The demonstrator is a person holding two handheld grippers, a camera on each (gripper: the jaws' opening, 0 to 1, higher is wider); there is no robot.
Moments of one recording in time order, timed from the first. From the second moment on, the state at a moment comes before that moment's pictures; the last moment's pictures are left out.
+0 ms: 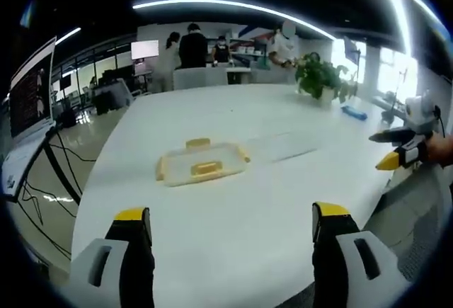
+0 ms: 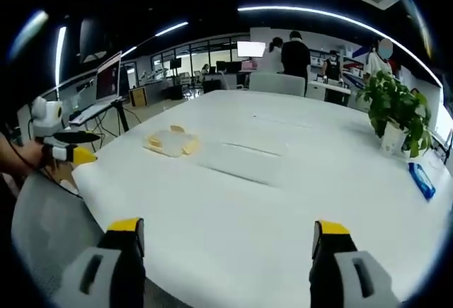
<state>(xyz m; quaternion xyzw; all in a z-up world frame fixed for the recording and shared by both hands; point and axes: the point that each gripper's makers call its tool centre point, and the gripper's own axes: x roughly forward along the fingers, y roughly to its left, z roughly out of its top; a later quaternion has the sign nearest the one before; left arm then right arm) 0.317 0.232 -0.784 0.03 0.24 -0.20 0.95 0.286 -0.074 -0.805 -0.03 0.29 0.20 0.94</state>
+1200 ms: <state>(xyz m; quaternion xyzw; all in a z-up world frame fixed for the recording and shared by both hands) 0.308 0.207 -0.774 0.02 0.22 -0.27 0.94 0.287 -0.071 -0.803 -0.02 0.28 0.20 0.94</state>
